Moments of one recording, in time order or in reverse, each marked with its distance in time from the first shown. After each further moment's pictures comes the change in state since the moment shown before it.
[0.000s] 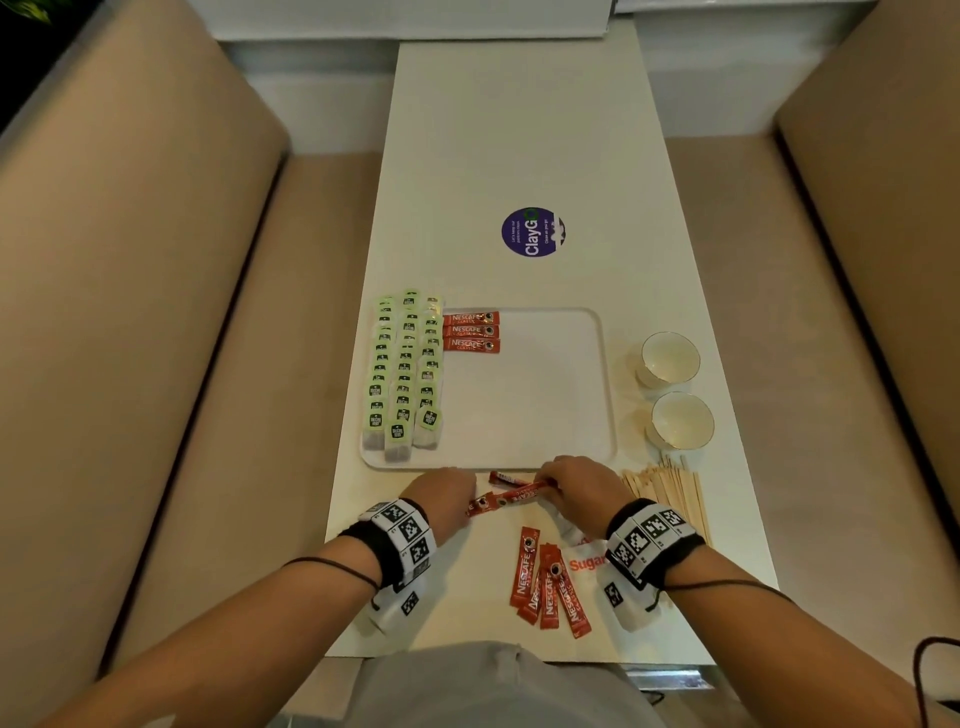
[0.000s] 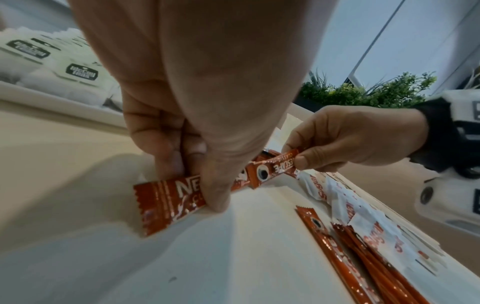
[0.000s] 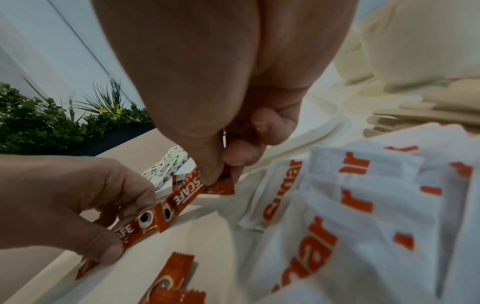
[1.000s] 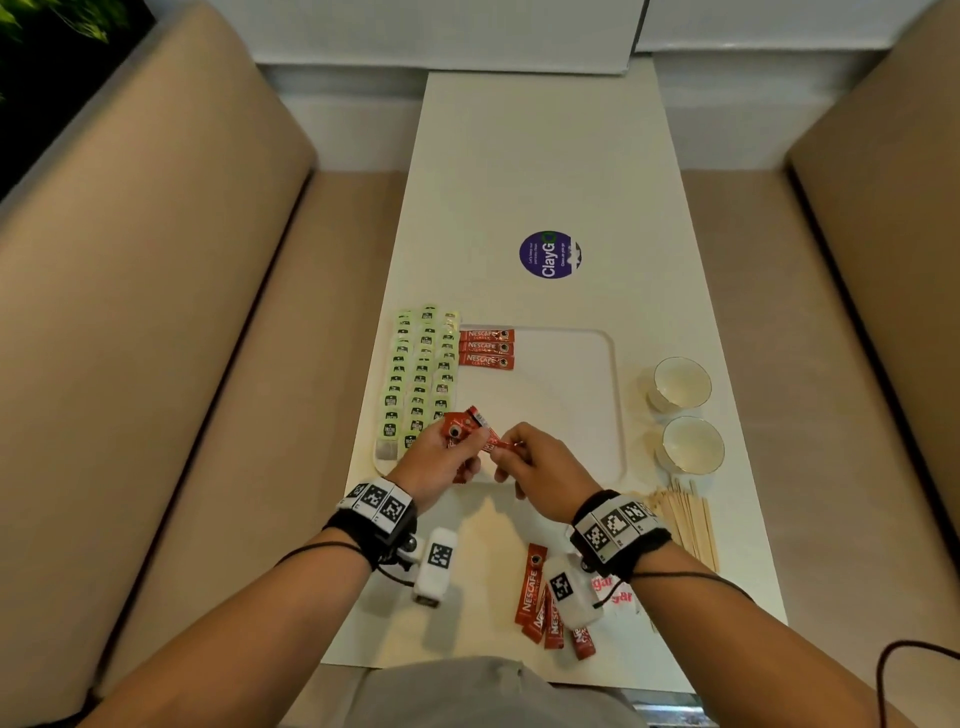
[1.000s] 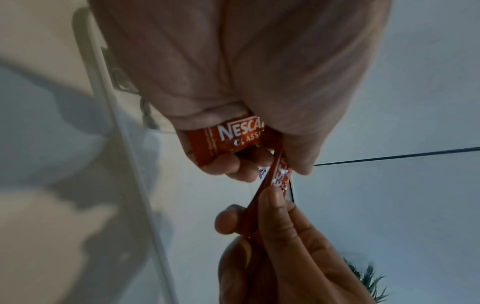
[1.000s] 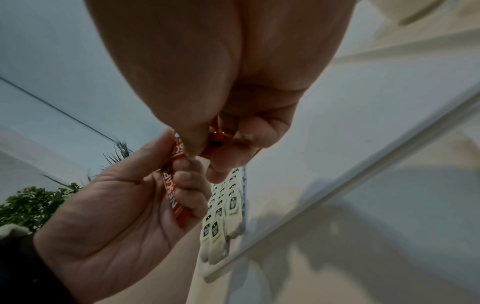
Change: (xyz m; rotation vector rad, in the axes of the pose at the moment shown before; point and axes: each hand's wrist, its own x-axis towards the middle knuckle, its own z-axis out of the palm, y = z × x) left_hand -0.005 -0.014 -0.044 -1.573 0.283 -0.028; right_hand 0.019 -0.066 -0.035 0.668 0.095 -0.002
